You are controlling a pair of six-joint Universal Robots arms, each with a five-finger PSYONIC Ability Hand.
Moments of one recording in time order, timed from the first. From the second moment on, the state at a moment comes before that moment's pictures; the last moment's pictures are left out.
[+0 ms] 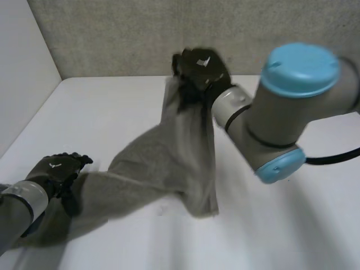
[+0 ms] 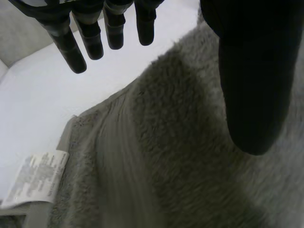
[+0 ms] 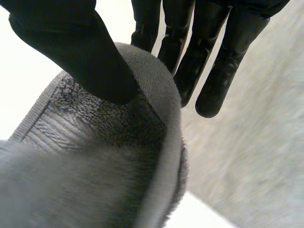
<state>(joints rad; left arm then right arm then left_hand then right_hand) 4.60 -1.72 -1.96 3.15 -1.45 3.48 2.22 -0.99 1.01 -0.14 1.44 3.04 0.19 0.19 0.19 0.19 0.03 0.97 1.17 1.18 1.19 0.97</state>
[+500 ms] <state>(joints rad) 4.57 -1.73 -1.89 3.21 -1.46 3.49 2.12 -1.31 1.28 -0.20 1.41 3.05 0.19 0.19 0.19 0.19 0.03 0.97 1.17 1.18 1.19 0.97</state>
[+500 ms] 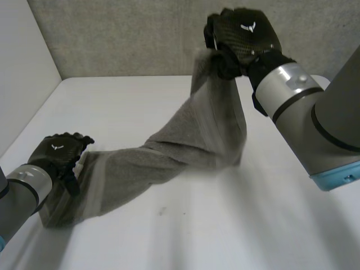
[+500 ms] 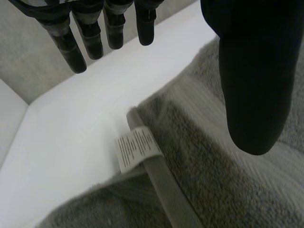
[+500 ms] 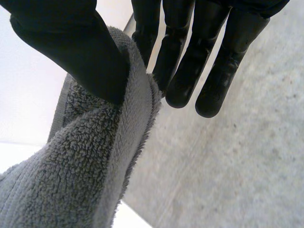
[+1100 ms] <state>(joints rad) 4.51 -2.07 -1.56 3.21 -1.37 3.48 2.08 -1.30 1.44 -0.20 1.41 3.02 0.42 0.42 0.42 0.42 0.25 0.97 1.17 1.18 1.19 0.98</state>
